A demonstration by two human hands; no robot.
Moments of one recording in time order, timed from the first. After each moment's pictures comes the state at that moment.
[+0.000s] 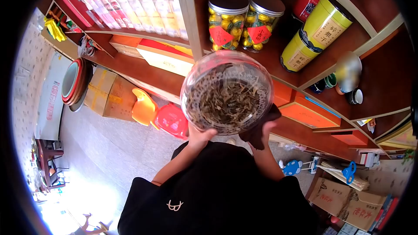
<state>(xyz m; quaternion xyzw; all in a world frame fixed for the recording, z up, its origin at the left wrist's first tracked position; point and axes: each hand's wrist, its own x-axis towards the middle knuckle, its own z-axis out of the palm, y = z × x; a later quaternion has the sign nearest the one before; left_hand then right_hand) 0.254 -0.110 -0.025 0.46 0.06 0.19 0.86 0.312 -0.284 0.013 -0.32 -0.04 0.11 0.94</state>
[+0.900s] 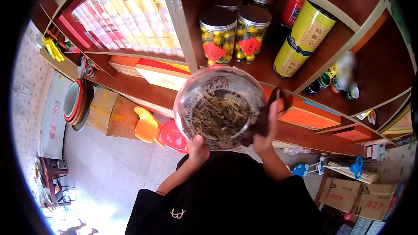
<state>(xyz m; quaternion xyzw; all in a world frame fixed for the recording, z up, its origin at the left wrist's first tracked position) 0.252 -0.104 -0.008 0.39 0.06 0.17 0.90 0.341 -0.271 0.053 -0.64 -0.28 -0.31 0.64</state>
